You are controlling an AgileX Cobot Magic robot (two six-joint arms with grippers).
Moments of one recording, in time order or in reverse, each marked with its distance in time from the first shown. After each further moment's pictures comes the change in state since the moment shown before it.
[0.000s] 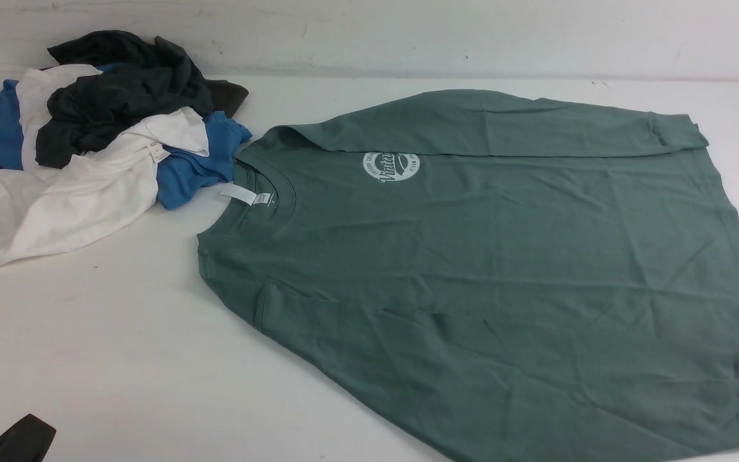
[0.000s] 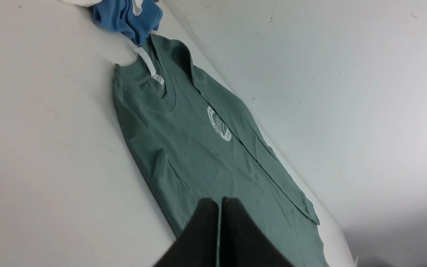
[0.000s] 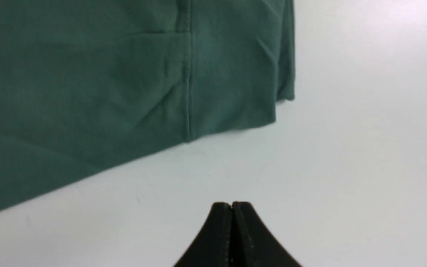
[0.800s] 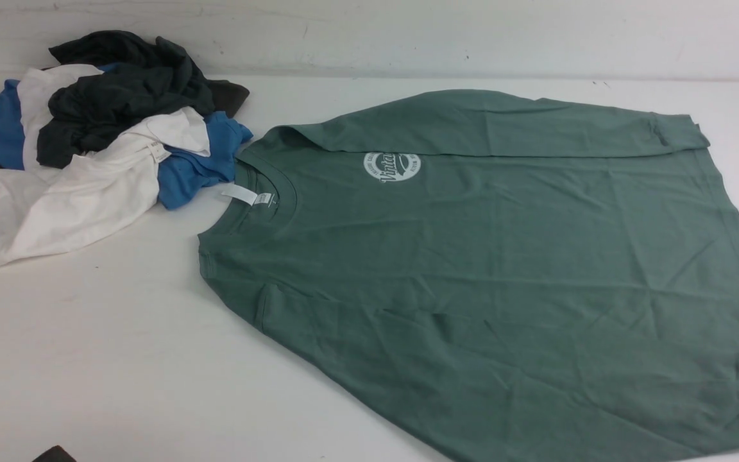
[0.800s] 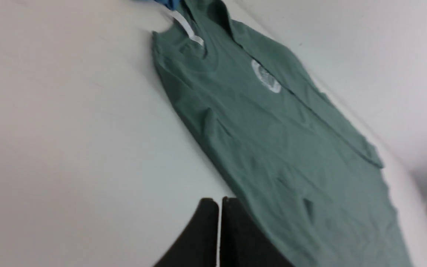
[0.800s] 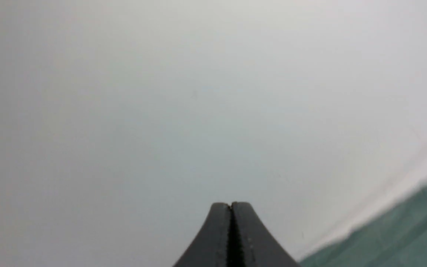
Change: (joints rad) right arm 0.146 -1.260 0.634 0.540 -1.069 0.109; left arm 0.000 0.000 0.000 0.116 0.124 0.001
